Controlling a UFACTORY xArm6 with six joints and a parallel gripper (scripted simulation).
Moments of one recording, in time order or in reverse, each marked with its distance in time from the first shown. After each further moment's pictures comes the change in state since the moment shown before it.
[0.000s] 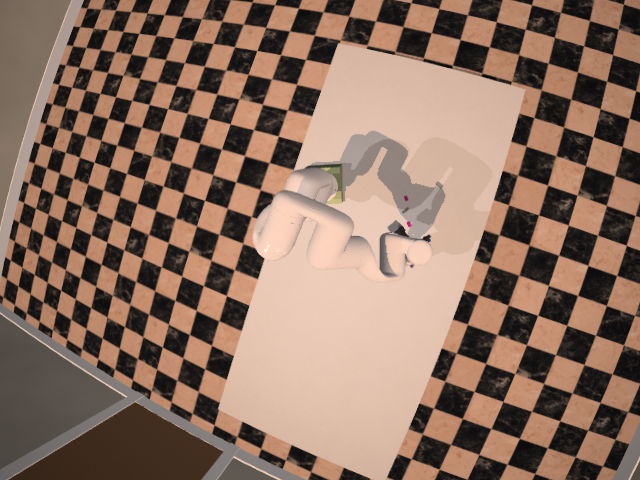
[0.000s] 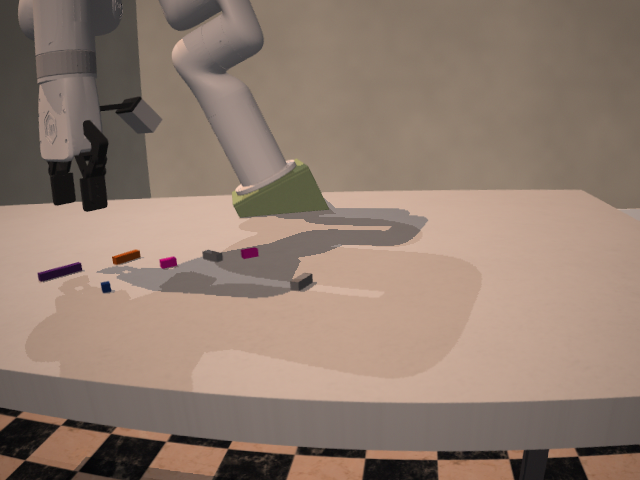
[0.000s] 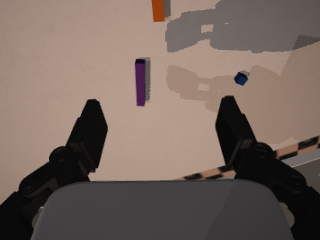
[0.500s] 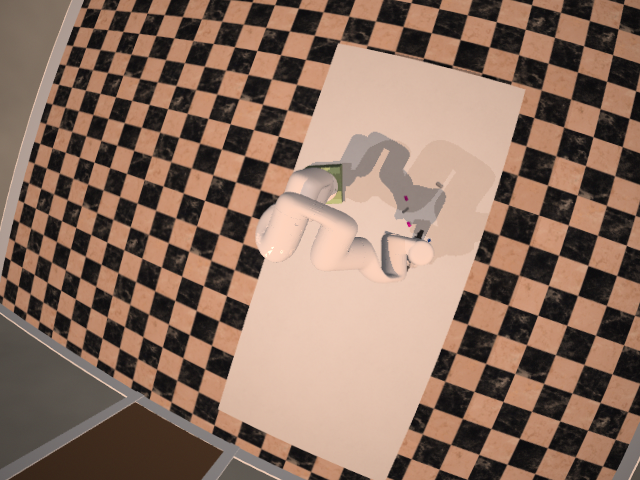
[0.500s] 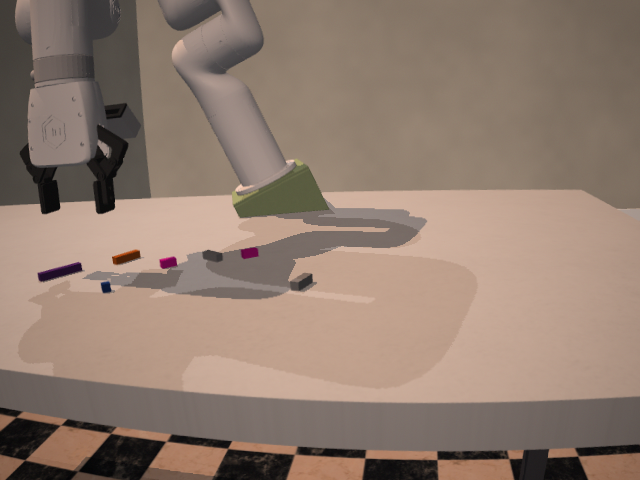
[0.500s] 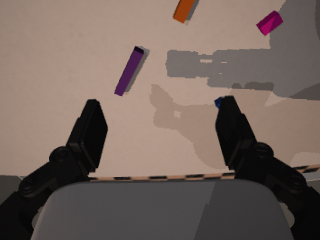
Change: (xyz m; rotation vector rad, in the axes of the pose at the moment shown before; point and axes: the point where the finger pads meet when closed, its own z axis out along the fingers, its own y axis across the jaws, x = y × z) arm -0.005 0.003 0.006 0.000 0.000 -0.444
